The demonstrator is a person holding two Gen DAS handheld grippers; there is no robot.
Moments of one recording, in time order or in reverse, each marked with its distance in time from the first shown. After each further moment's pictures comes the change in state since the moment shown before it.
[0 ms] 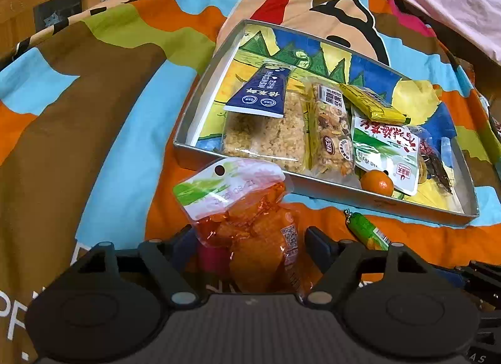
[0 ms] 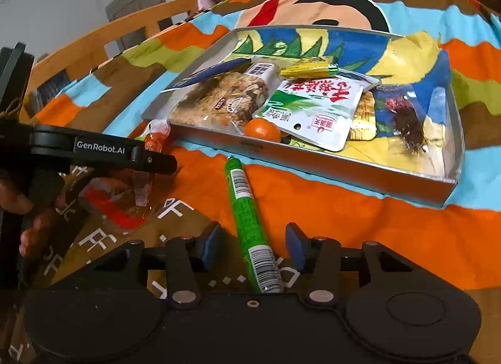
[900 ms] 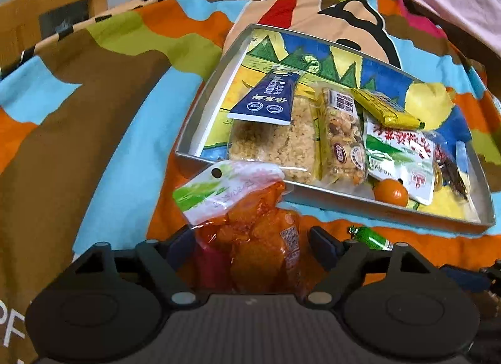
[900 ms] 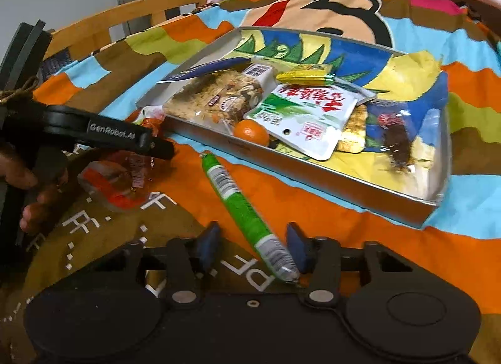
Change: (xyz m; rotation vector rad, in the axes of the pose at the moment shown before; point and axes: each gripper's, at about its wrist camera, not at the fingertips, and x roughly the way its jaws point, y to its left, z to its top) left arm 0.009 -0.007 -0.002 0.013 -0.036 0.064; right arm -0.006 -0.003 0.004 -0.135 0.012 -0.078
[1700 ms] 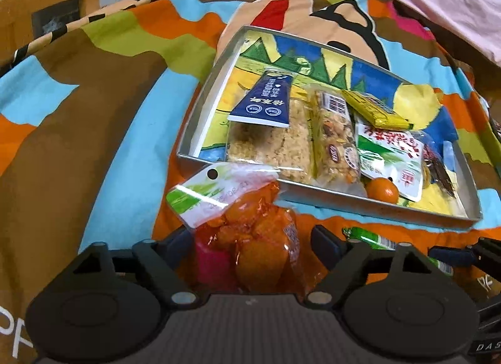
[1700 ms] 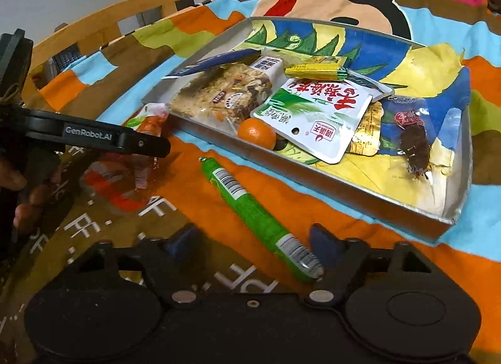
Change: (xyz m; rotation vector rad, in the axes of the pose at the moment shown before) left arm -0.007 0.013 0.002 0.002 0.012 -0.072; right arm 0.010 -0.011 0.010 0.008 0.044 0.110
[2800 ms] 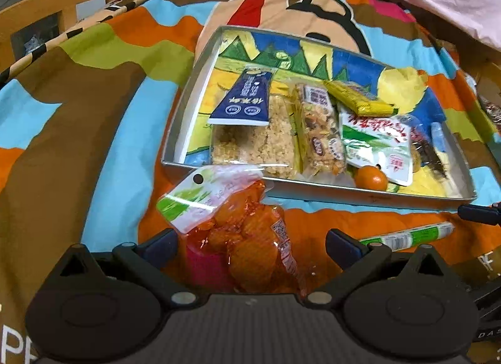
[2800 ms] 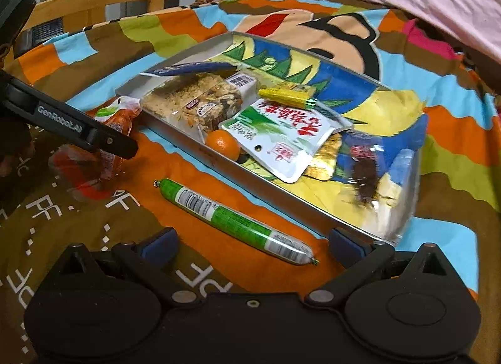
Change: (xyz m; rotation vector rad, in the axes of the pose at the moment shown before) left arm 0.005 -0.009 0.002 0.095 0.027 -0.007; right arm 0.001 0.011 0.004 -0.162 -0.034 -0.199
